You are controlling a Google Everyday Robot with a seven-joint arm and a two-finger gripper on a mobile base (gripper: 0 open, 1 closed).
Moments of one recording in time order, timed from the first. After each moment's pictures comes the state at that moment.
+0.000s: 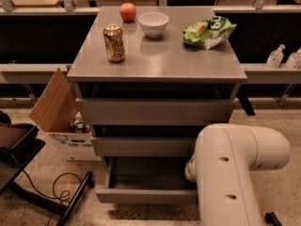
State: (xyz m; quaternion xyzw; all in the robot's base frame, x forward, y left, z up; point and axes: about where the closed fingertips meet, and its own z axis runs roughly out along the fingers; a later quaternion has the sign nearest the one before) arm 0.624 -0.213 0.234 -0.63 0.76 -0.10 0.13
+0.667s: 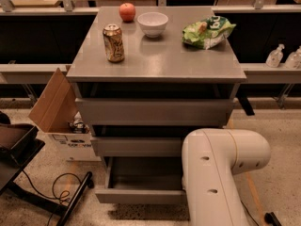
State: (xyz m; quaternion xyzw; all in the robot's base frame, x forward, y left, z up) arm 0.589 -0.194 0.172 -0.63 0.76 -0.05 0.11
